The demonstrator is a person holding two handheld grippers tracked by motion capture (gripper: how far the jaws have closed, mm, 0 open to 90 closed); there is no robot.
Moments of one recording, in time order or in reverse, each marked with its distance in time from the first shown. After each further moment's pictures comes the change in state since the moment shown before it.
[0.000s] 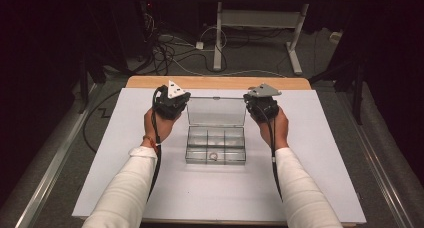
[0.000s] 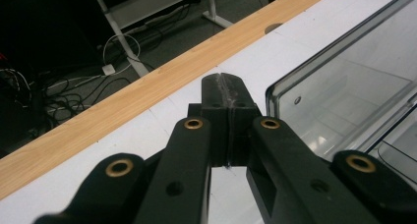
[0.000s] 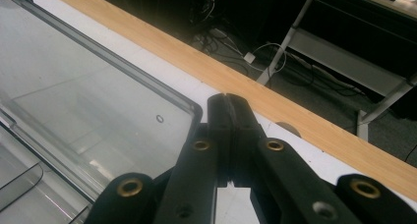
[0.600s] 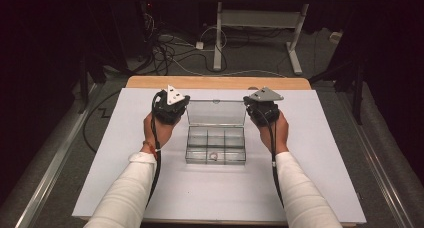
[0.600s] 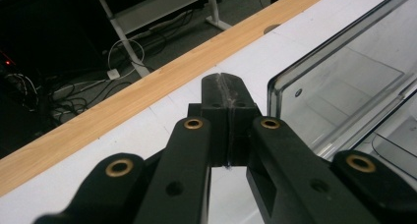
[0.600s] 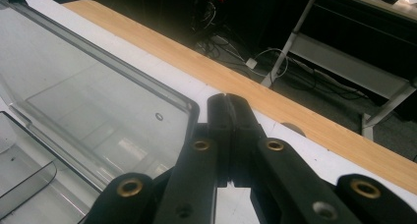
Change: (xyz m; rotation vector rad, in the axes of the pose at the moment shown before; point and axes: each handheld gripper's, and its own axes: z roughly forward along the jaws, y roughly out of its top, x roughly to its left) left arm -0.008 -0.008 -0.007 -0.020 0.016 0.000; right arm 0.005 -0.006 -0.007 -0.028 0.003 0.014
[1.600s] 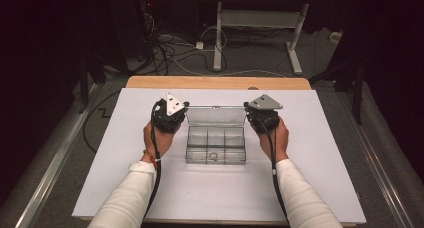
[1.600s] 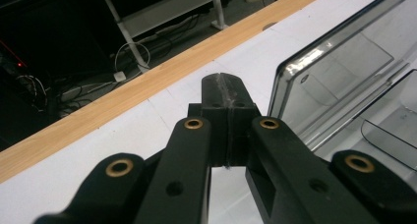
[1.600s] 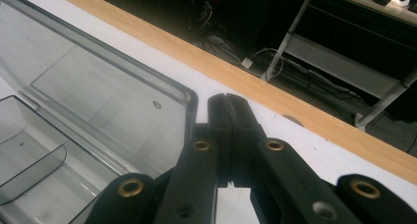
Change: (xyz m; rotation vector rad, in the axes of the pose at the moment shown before) left arm -0.018 -0.017 -0.009 -0.027 0.034 -0.003; right arm 0.012 -0.012 -0.011 -0.005 -0.021 -0.014
